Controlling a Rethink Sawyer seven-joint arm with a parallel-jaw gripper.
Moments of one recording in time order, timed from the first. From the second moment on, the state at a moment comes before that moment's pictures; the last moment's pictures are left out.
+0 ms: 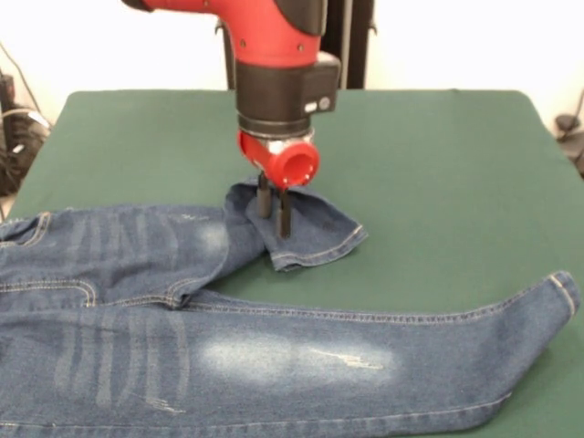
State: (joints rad) arm -0.36 -0.47 0.09 1.66 -0.25 0.19 2.78
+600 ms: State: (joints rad) arm -0.39 -0.43 0.11 1.65 -0.25 0.16 2.78
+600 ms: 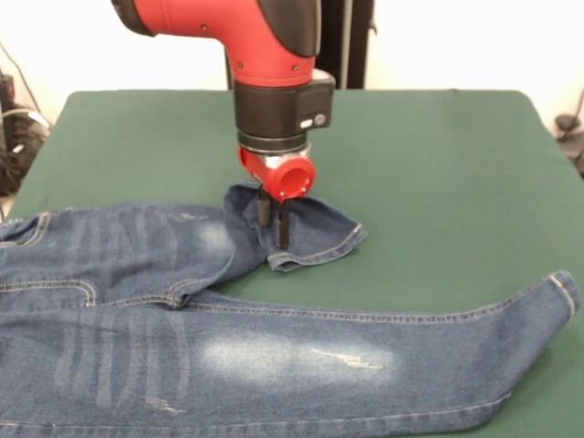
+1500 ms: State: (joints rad) arm -0.52 -0.43 0.19 1.65 -0.25 0.16 2.78
